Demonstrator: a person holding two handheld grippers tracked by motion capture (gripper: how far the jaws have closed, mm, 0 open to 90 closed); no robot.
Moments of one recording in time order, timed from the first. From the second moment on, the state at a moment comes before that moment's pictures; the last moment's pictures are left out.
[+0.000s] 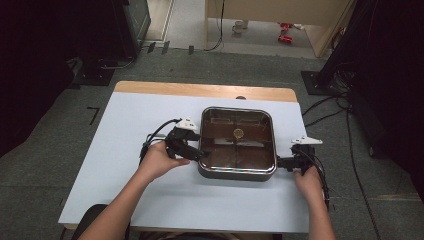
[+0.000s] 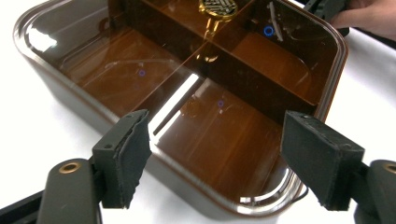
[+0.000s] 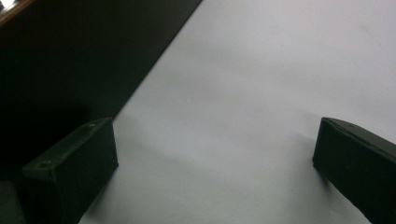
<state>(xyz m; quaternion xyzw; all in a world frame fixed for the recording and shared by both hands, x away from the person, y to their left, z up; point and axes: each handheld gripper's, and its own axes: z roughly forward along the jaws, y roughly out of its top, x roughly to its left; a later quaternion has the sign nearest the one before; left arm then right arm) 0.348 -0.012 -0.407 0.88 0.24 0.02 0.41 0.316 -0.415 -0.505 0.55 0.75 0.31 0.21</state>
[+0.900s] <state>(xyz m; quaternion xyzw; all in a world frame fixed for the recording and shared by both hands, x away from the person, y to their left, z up) 0.389 -0.097 -0.418 0.89 0.20 0.04 0.41 0.316 -0.415 -0.505 0.54 0.75 0.31 0.21</state>
